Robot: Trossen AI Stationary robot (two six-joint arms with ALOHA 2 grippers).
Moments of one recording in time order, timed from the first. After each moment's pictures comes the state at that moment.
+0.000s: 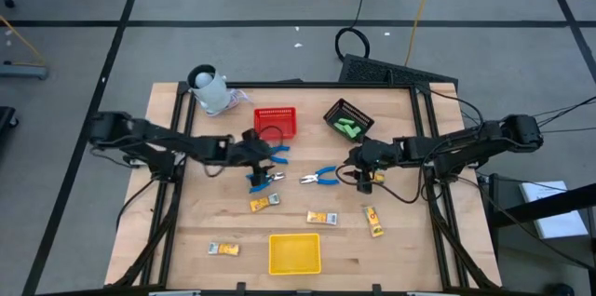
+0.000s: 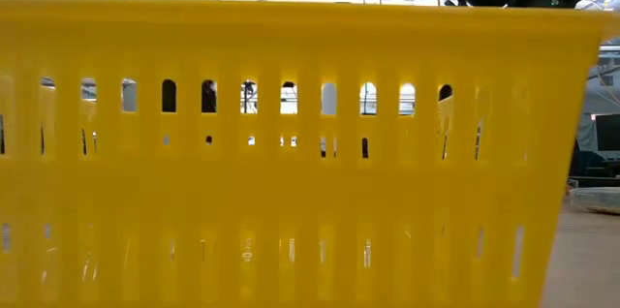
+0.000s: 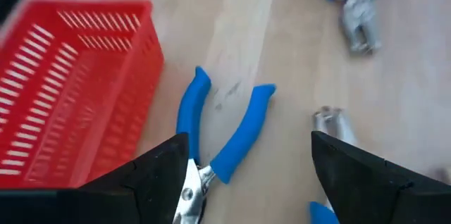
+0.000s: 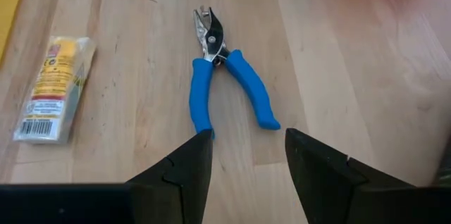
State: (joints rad) left arm 0.02 1.43 0.63 -0.02 -0.23 -0.05; right arm 0.01 1.22 0.54 -0.09 0.03 0.10
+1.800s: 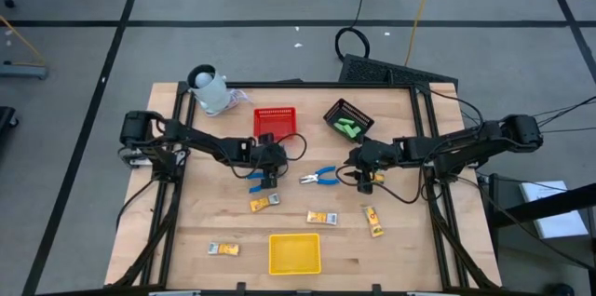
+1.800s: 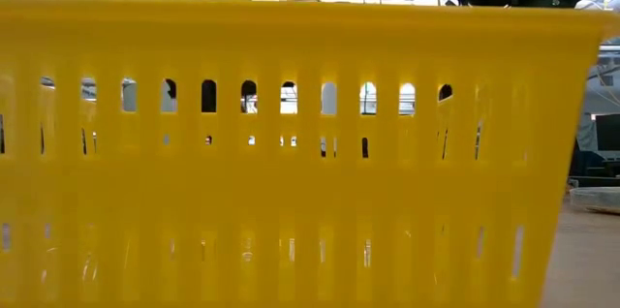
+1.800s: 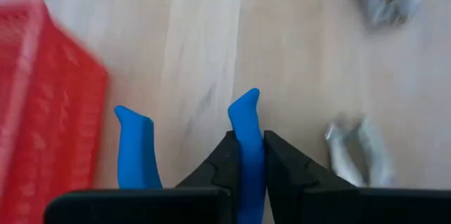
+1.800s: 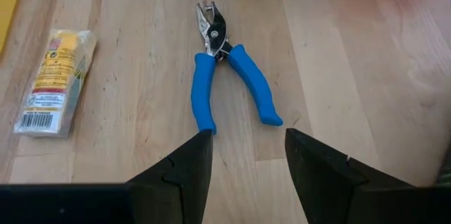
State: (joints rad) left arm 0.03 1.69 0.79 -0.05 -0.18 0.08; right arm 0.02 1.22 0.54 -0.10 0.03 0.10
